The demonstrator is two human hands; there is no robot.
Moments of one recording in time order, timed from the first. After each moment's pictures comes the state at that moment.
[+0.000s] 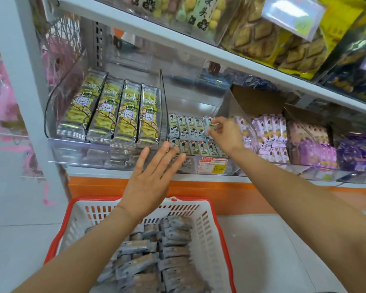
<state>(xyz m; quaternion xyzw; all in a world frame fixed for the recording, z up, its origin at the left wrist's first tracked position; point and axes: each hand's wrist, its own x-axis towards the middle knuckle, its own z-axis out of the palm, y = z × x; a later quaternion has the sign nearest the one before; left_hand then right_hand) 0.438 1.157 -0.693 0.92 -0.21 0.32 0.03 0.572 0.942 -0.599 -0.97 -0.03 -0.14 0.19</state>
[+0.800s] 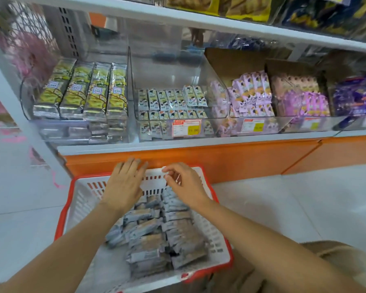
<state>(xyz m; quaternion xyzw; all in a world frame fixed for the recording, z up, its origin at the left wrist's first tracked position) 0.383 1.163 -0.740 0.97 -0.20 0.11 -0.02 0.380 0.957 -0.722 -0.89 -0.16 -0.04 0.42</state>
